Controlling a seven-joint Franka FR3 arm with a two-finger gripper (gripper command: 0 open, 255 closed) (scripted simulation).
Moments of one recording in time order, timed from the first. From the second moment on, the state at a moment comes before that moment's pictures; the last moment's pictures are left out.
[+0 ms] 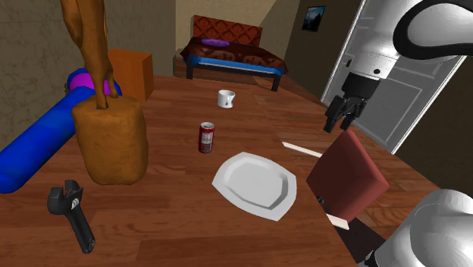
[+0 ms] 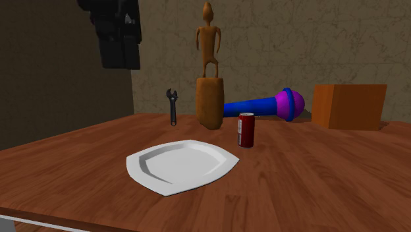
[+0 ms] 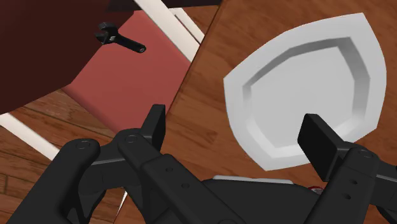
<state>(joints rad) 0.01 -0.80 -0.02 -2.39 0.06 1.60 0.11</state>
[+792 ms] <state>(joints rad) 0.05 -0.45 0.09 -2.23 0.10 1.79 0.20</state>
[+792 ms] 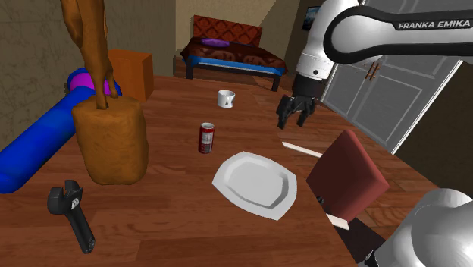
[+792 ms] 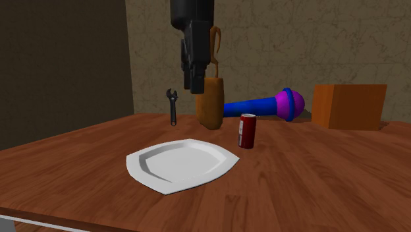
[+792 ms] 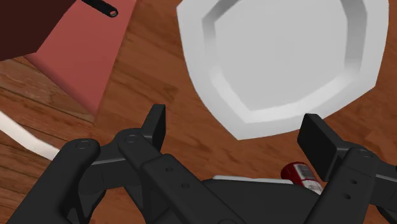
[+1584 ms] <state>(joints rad) 0.09 0.00 0.19 -1.86 0.04 1.87 0.34</state>
